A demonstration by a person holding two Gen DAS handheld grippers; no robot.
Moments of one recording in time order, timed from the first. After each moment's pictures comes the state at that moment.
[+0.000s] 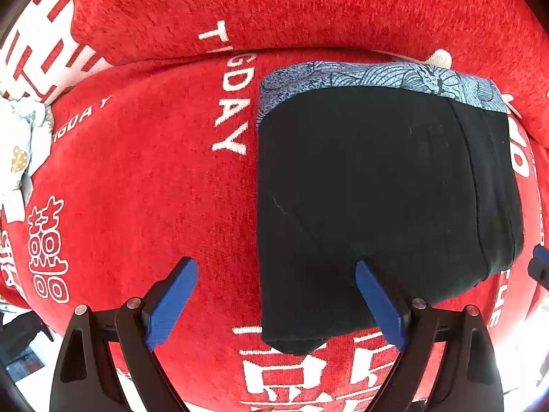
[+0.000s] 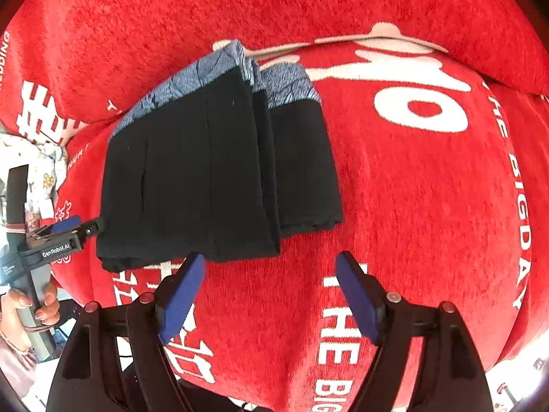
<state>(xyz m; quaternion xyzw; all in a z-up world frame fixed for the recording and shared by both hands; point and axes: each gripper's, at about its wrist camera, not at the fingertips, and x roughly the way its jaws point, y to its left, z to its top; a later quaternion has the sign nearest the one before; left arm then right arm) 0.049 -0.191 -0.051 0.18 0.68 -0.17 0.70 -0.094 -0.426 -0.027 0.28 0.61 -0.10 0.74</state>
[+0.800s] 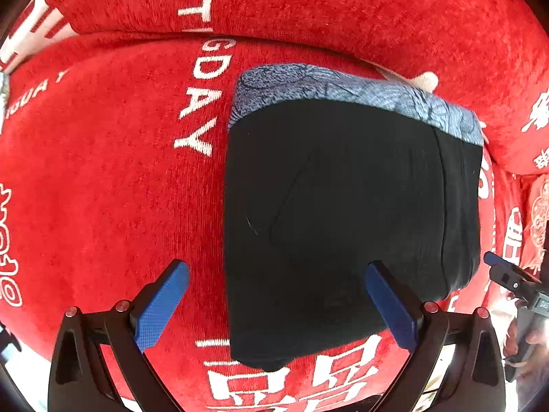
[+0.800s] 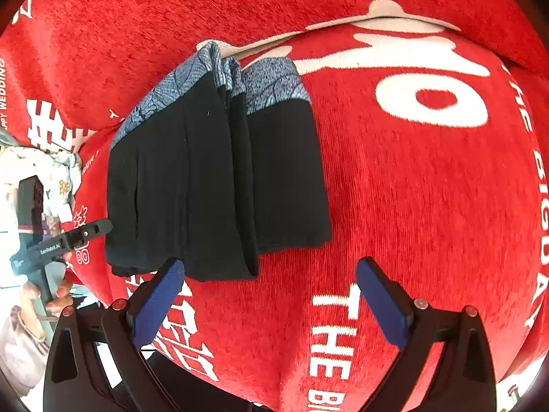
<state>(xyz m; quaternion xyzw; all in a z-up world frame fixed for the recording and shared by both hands) 0.088 -0.178 -0.079 0.06 0.72 -0.23 0.65 -0.082 -0.464 -0.053 0.33 0.62 -0.05 0.71</state>
